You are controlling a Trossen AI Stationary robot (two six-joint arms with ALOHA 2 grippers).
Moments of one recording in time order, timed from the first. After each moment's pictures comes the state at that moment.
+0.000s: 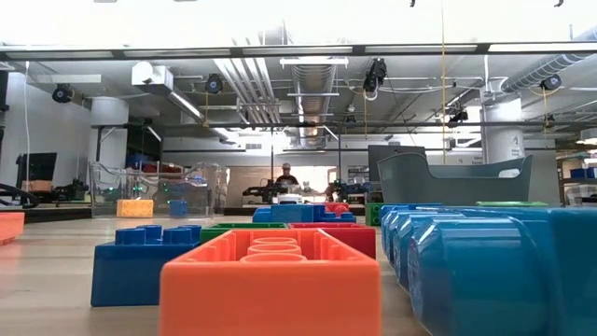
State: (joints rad) left arm 0.12 1.45 1.69 -0.24 0.11 -0.08; right arm -0.10 1.45 1.57 -0.15 -0.10 -0.13
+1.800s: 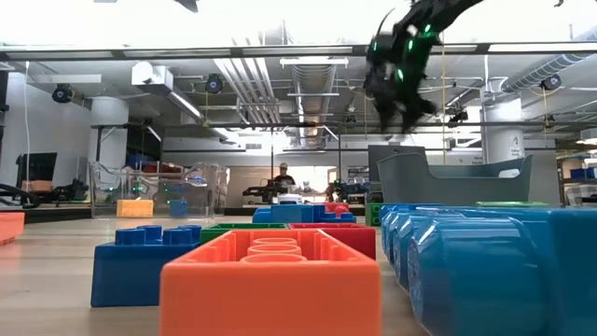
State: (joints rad) left arm 0.04 1.45 1.90 -1.50 -0.35 -0.61; right arm -0.76 1.66 1.54 -0.88 -0.08 0.16
